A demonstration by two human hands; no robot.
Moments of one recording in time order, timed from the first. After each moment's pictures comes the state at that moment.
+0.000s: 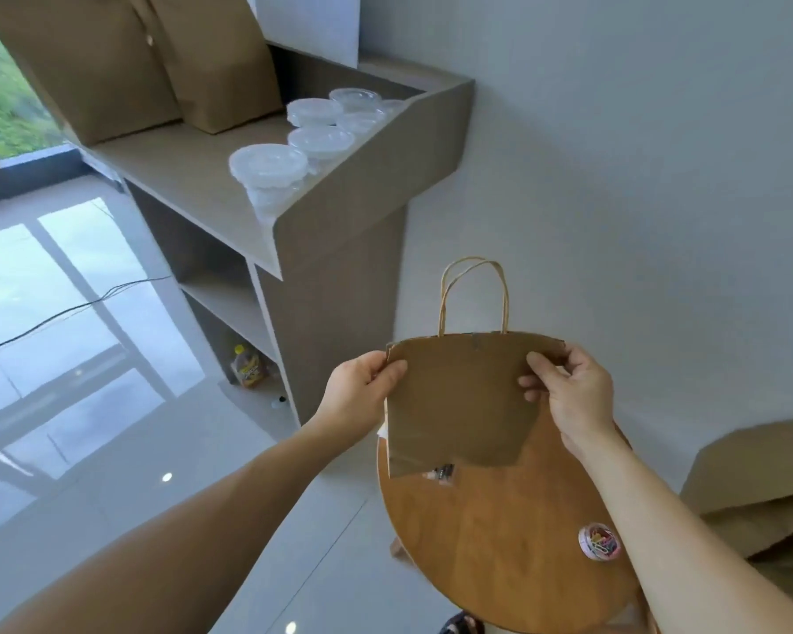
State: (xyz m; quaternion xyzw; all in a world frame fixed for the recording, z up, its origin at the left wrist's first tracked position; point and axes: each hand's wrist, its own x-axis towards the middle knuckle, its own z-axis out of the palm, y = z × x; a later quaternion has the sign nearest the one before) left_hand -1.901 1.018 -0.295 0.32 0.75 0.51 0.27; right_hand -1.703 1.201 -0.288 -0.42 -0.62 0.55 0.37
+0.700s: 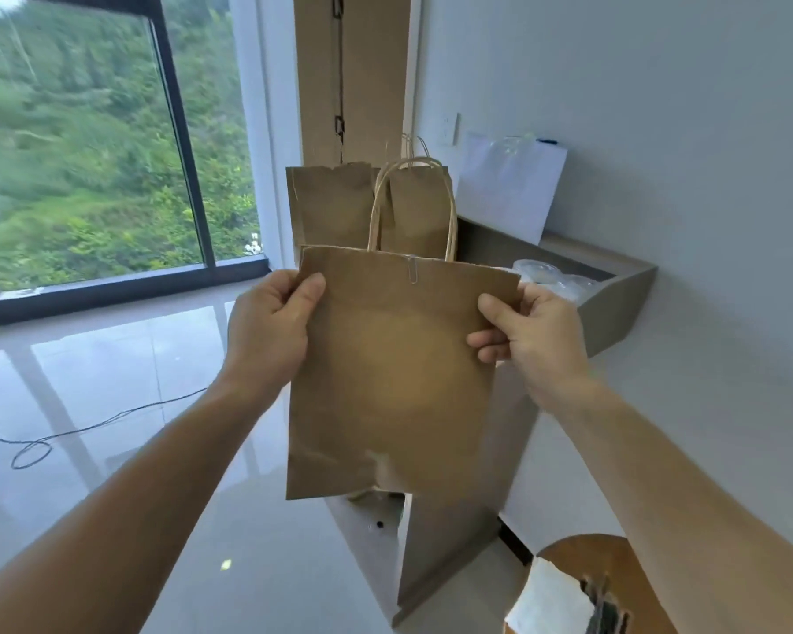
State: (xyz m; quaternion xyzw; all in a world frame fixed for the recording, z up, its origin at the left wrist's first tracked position) left_hand -2.102 0.861 -0.079 0.21 0.70 0.68 -0.11; right_hand -1.988 1.086 -0.075 -0.13 -0.68 0.64 0.32
